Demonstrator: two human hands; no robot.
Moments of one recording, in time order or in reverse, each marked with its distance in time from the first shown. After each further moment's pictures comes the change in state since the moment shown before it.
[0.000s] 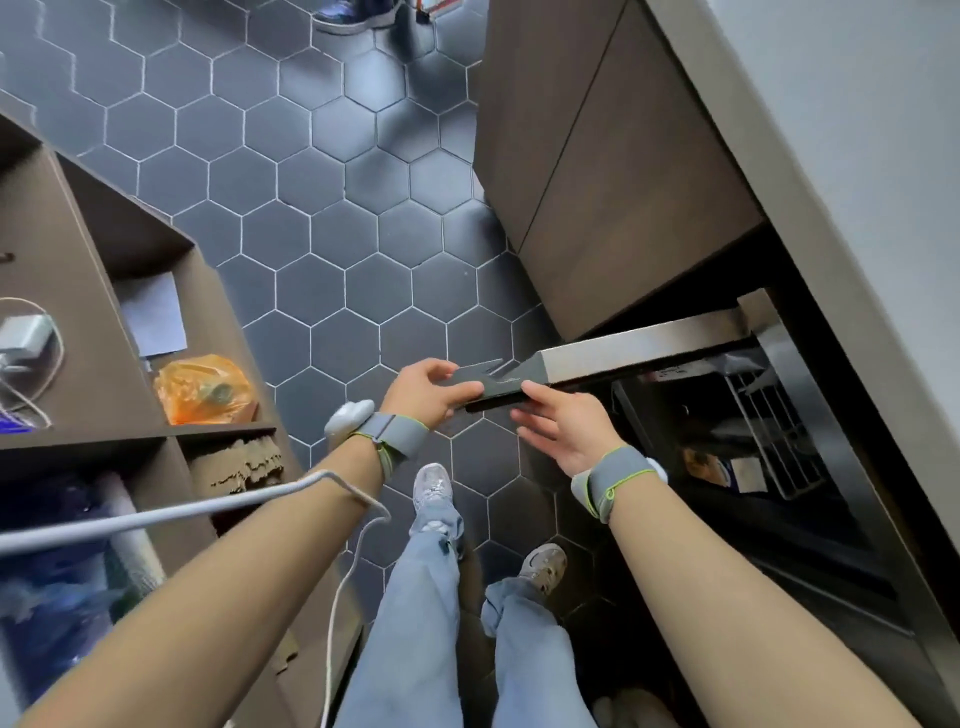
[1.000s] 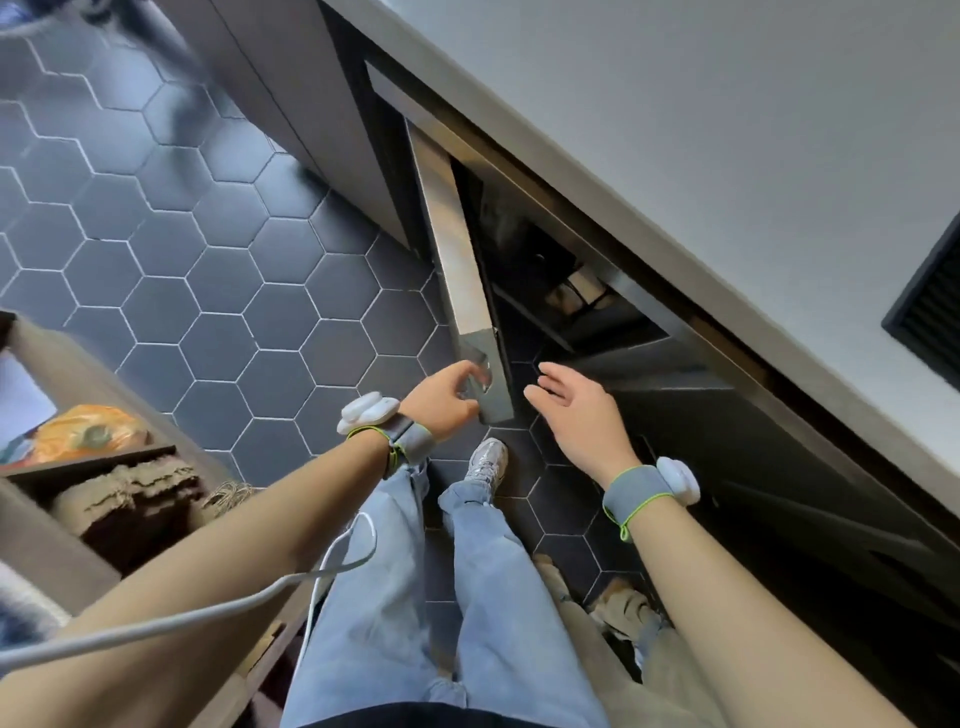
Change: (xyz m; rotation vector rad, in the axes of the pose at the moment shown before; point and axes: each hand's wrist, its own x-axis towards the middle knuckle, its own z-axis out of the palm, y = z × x) left_hand -0.154 -0.101 0.304 0.932 -0.423 0.282; right_hand -0.101 0.189 -0.330 -0.355 0.272 -0.371
